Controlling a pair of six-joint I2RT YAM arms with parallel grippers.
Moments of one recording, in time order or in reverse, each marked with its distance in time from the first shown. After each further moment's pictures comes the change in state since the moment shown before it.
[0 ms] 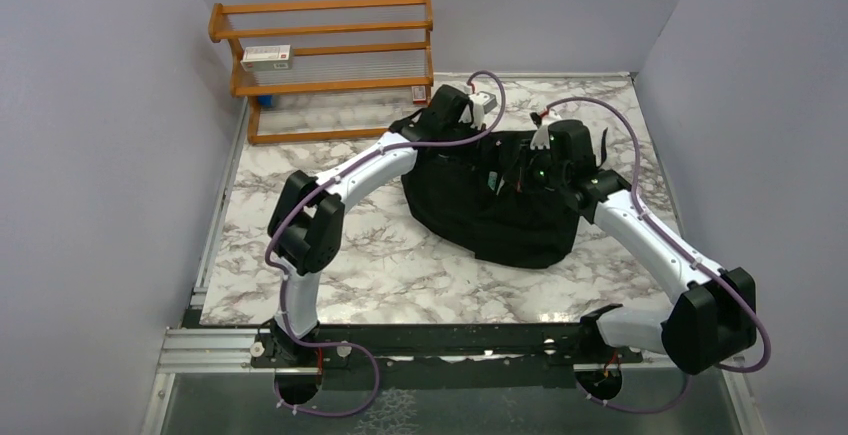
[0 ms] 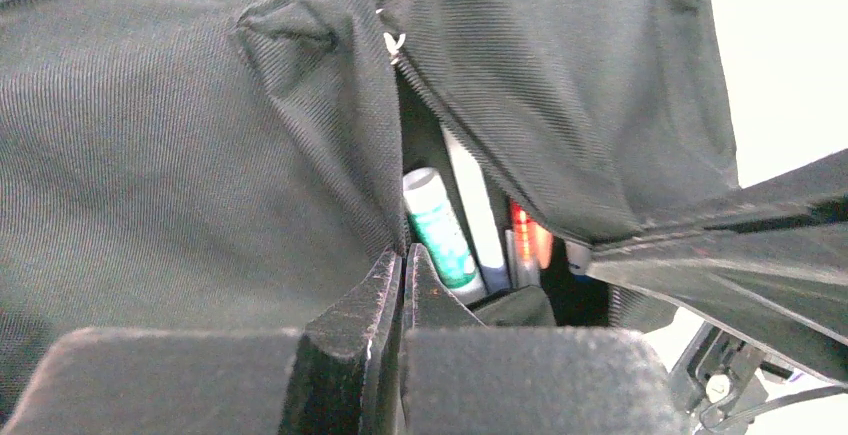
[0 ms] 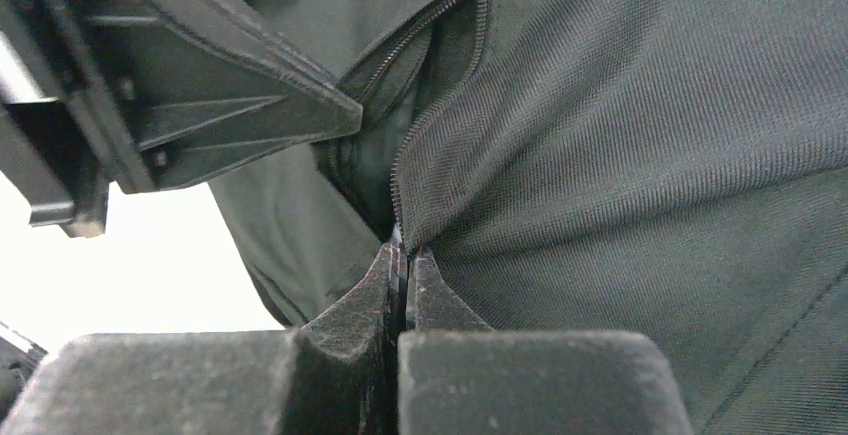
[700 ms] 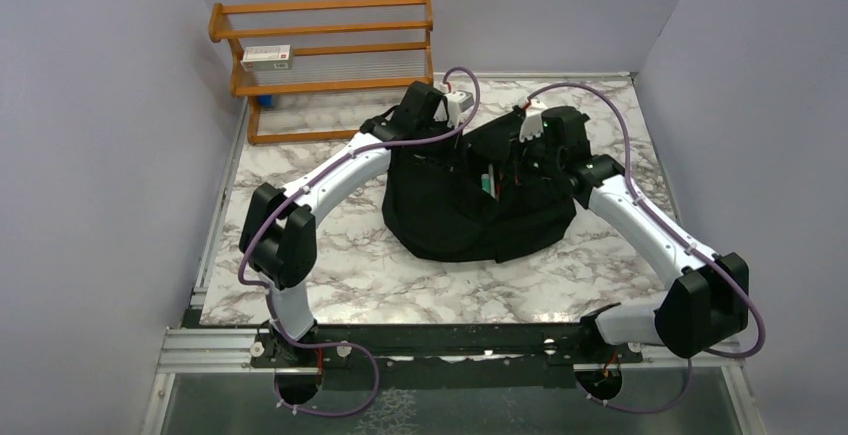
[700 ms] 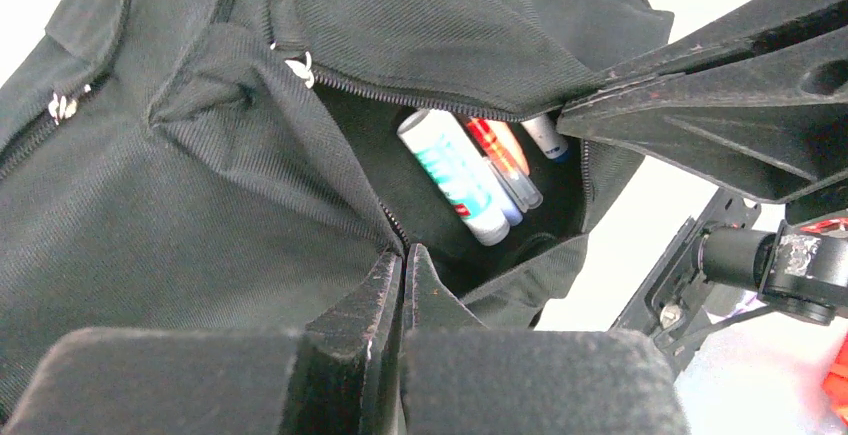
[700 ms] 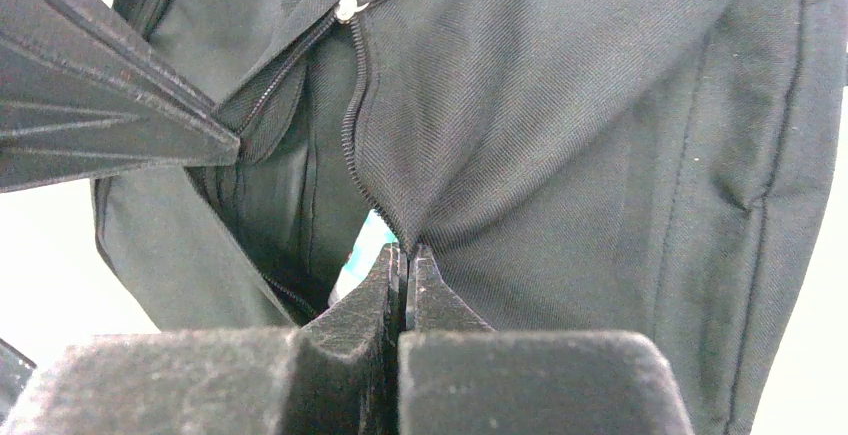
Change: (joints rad) left arm 0.063 -0.177 -0.099 -0.100 0.077 -0.004; right arm 0.006 0.093 0.144 -0.081 -0.016 -0.225
